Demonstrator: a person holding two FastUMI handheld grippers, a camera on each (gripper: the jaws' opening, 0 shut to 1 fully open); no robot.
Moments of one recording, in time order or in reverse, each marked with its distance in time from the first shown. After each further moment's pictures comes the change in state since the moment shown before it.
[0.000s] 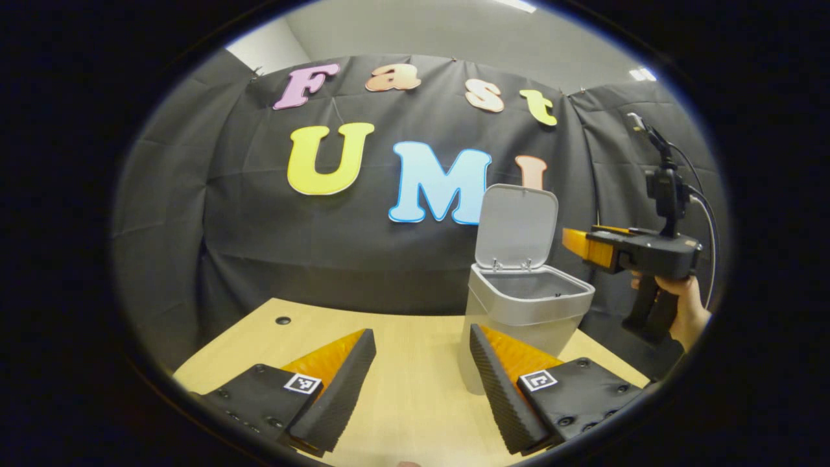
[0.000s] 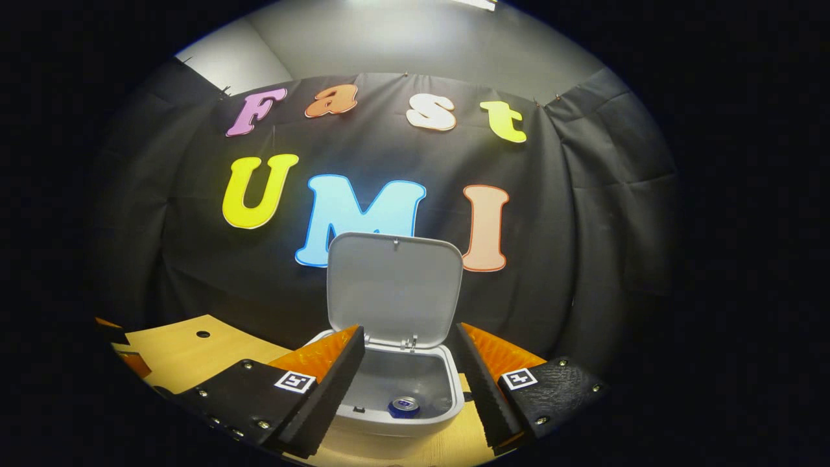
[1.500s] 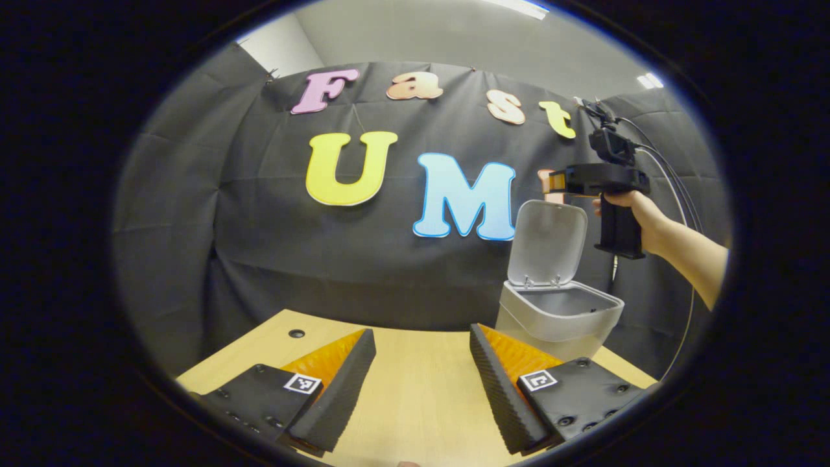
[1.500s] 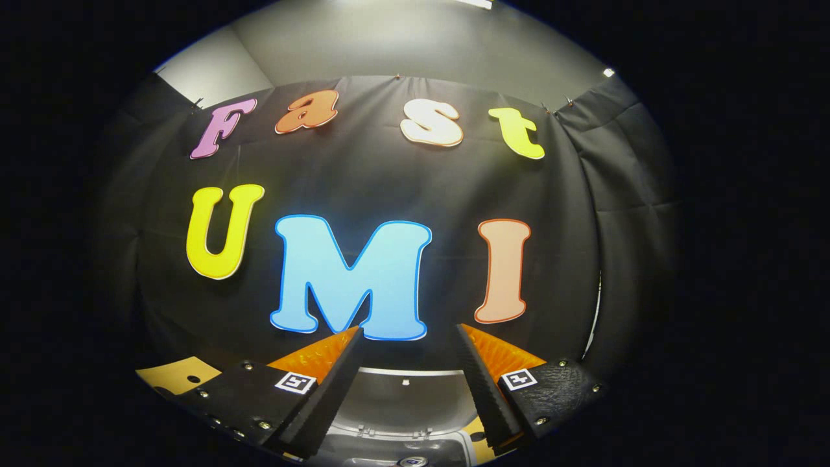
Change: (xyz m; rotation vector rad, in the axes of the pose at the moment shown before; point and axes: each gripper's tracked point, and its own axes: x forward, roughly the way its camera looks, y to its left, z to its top) left arm 0.020 0.060 0.016 -0.046 -0.064 0.061; right arm 0.138 0.013 0.102 0.036 -0.059 -0.044
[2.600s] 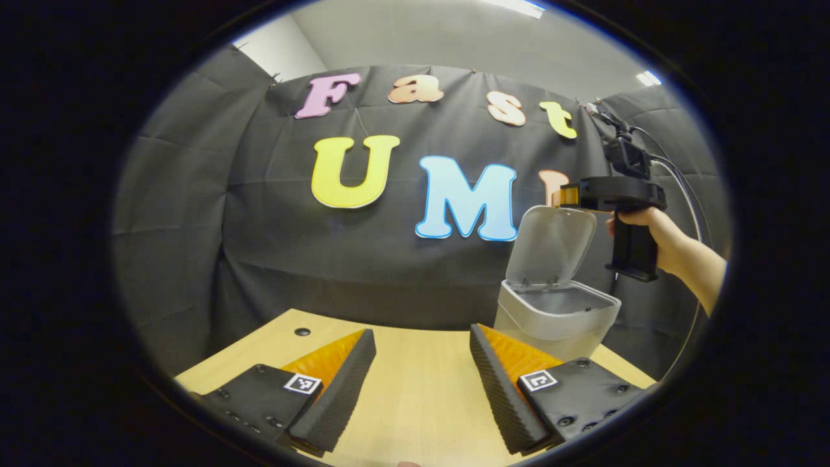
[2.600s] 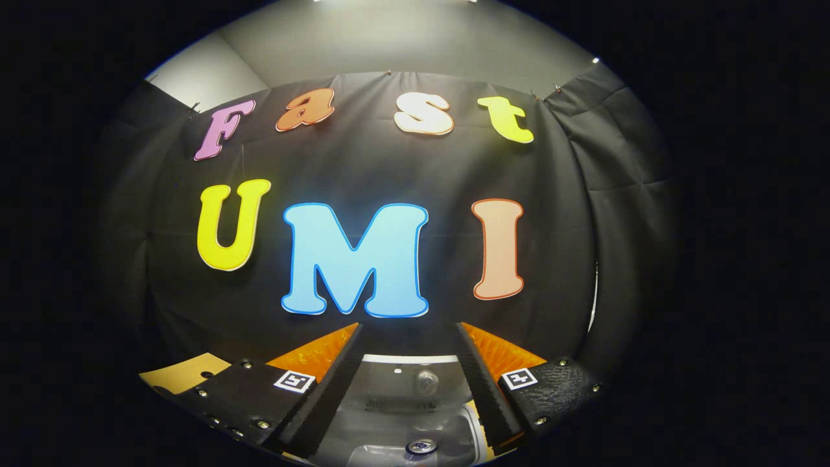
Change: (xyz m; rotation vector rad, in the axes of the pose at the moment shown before) left arm -0.020 -0.019 0.000 0.016 -0.013 0.018; right arm -0.051 0.002 -0.033 0.066 0.050 0.033
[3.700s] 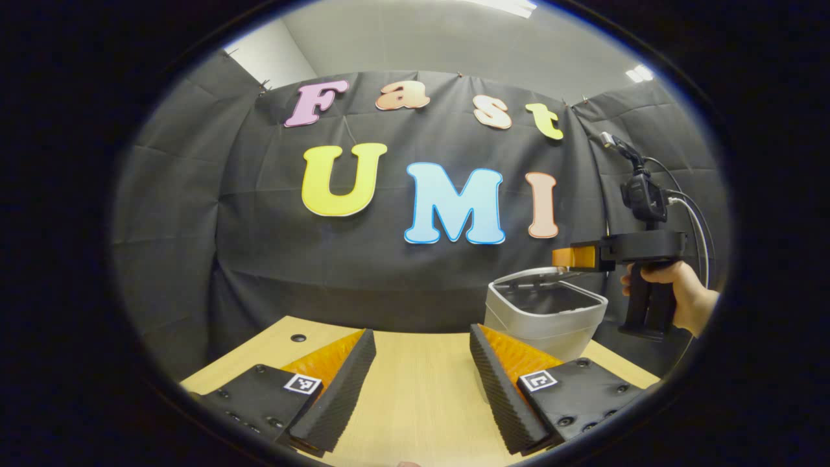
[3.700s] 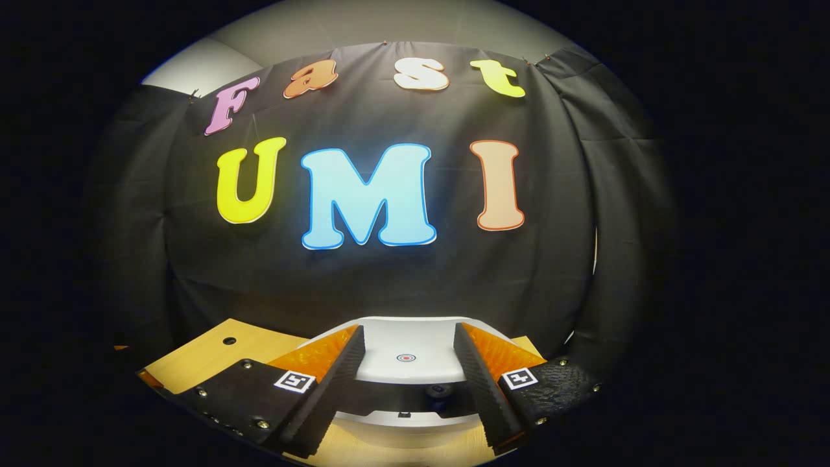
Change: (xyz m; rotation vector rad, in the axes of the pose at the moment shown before) left arm -0.013 -0.013 0.006 0.036 -0.018 -0.030; right arm -0.072 0.013 -0.099 0.033 0.214 0.042
